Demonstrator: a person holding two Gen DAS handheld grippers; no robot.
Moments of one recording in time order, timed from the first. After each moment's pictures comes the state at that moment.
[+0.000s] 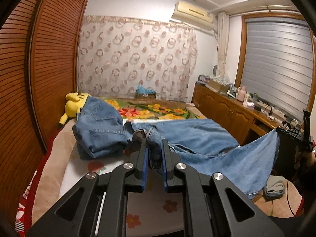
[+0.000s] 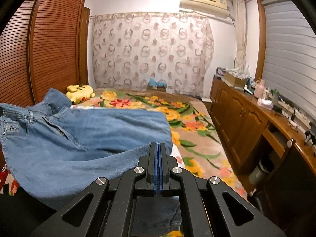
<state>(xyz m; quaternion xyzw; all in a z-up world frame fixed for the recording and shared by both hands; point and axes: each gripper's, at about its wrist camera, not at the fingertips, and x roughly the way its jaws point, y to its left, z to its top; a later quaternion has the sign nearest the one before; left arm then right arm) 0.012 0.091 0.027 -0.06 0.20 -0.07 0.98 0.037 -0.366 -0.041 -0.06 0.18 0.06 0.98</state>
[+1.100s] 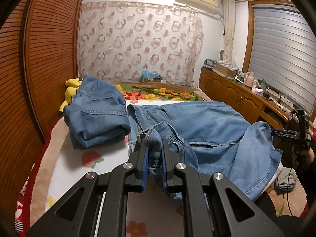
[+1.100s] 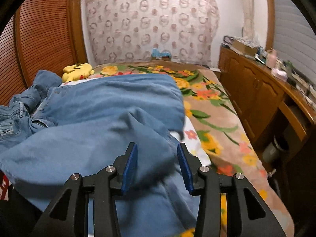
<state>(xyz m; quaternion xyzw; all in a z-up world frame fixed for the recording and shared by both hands) 0.068 0.081 -0.030 -0.05 0.26 -0.06 0.96 0.114 -0.388 -0.187 -0.02 0.29 0.06 0.96</state>
